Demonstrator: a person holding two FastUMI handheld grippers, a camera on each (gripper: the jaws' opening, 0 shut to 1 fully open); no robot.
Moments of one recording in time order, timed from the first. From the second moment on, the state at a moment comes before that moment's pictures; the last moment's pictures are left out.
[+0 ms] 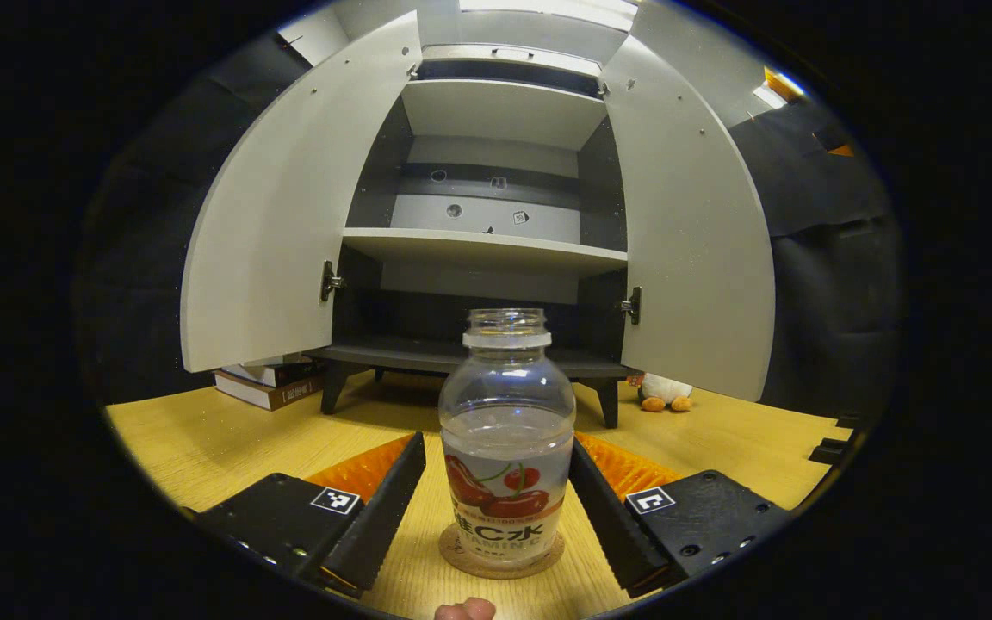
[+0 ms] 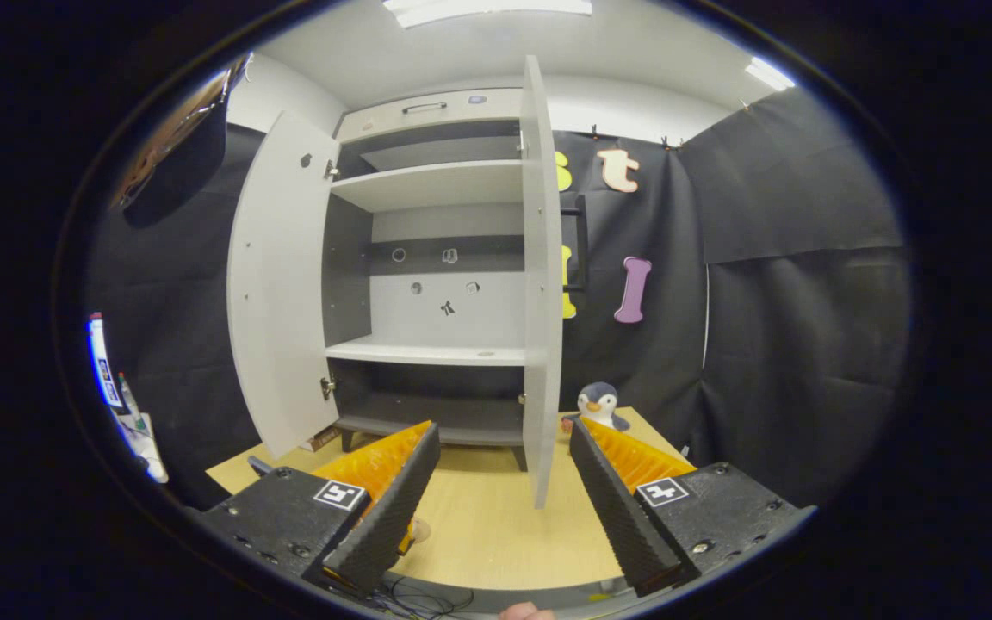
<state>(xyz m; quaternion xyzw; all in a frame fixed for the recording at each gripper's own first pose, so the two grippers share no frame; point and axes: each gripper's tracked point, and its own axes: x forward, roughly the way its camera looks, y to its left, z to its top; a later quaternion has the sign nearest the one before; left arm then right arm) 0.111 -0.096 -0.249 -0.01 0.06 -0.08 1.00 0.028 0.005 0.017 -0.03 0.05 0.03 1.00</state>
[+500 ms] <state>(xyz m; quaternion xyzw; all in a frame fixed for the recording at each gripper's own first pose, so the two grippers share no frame) 0.098 -0.094 -0.163 -0.03 0.01 -0.11 0.99 0.022 -0.001 0.018 -0.02 0.04 0.00 1.00</state>
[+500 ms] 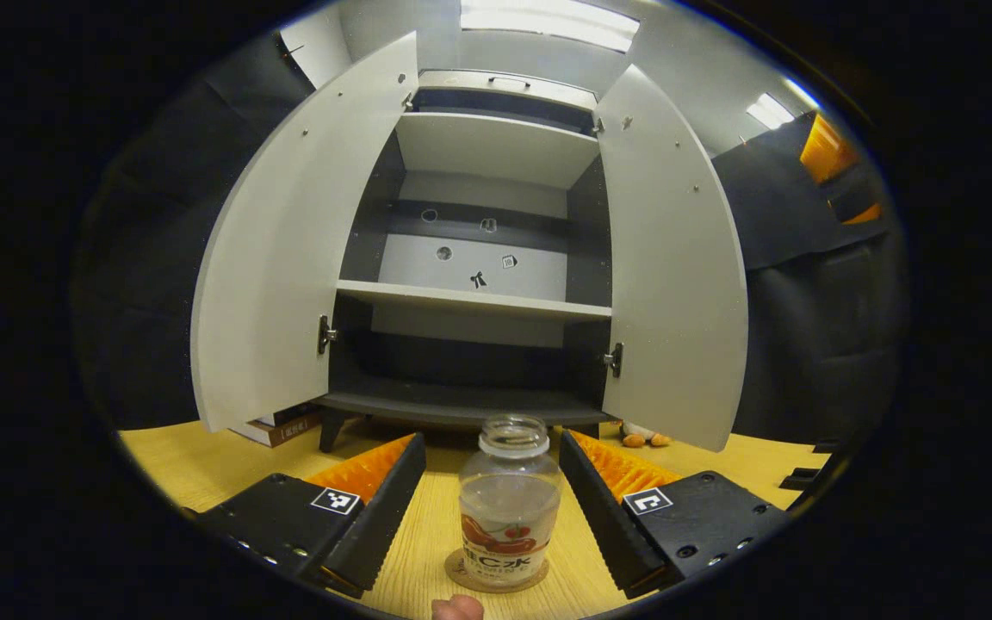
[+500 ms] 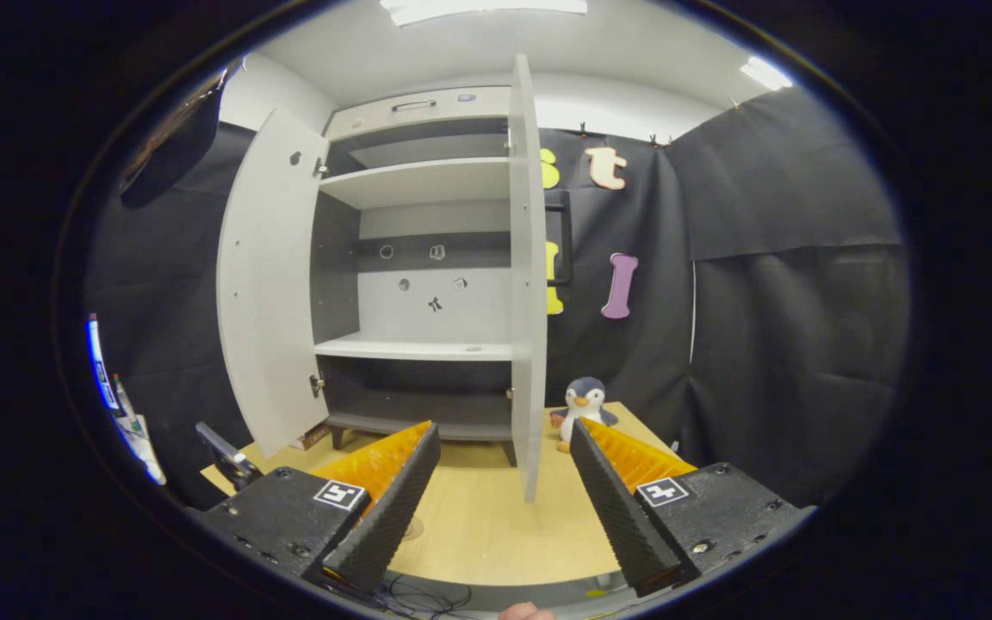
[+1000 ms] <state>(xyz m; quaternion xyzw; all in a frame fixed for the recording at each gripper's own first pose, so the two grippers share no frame) 0.079 -0.091 -0.054 -0.04 0.01 -0.10 0.99 0.088 -0.043 0.073 0.00 0.01 0.04 1.00</state>
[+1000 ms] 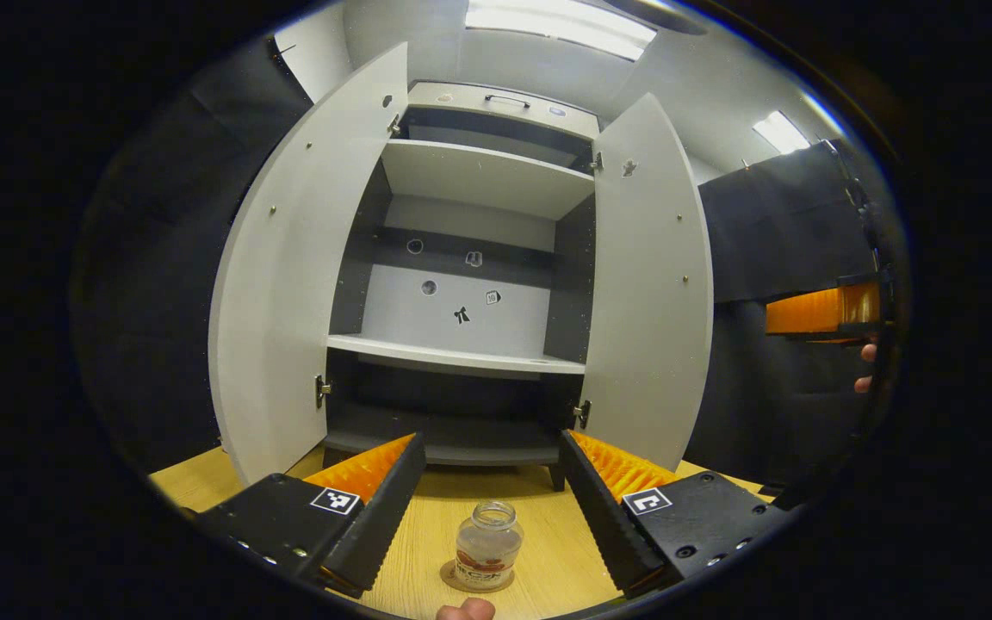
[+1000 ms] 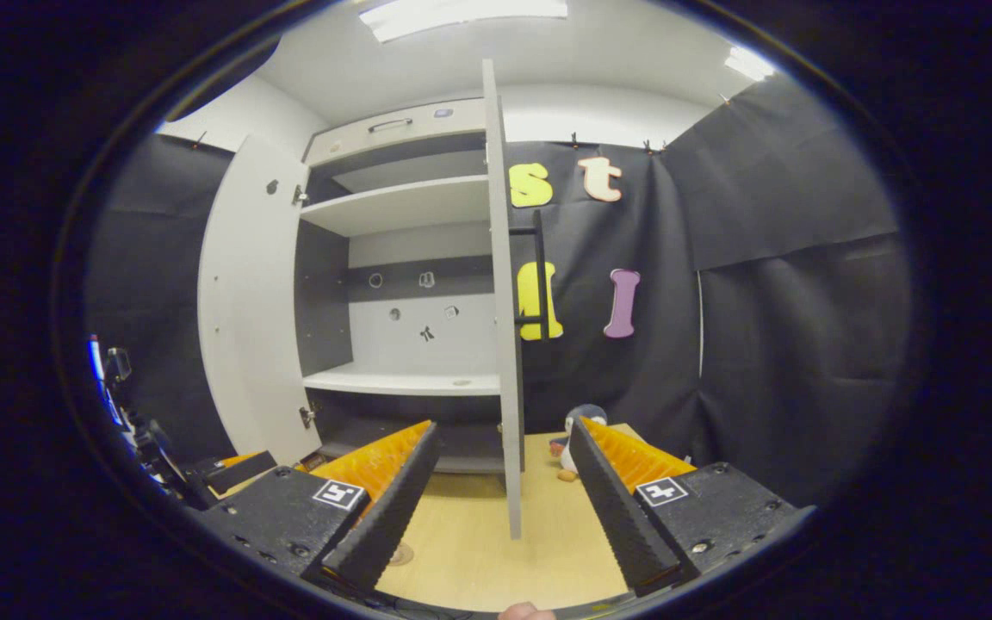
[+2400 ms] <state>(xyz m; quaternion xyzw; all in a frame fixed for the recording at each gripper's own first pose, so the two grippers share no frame) 0.067 -0.059 -0.024 0.00 0.01 -0.05 1.00 0.200 -0.060 0.174 -0.05 -0.05 -0.01 1.00</state>
